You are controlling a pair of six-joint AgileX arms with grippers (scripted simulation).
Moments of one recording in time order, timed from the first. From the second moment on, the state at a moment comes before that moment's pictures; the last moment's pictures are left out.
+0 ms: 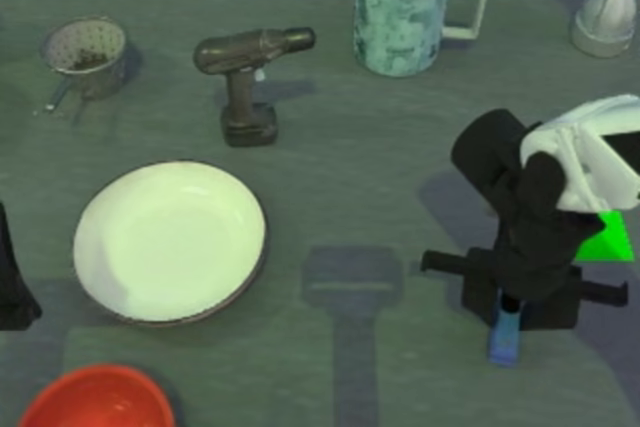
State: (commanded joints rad) left arm 0.00 0.00 0.00 0.00 0.00 0.00; right arm 0.53 1.92 1.05 -0.69 0.00 0.77
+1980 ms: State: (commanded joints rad) left arm 0.00 0.00 0.00 0.00 0.00 0.00; right arm 0.43 1.84 1.38 -1.12 0.00 1.07
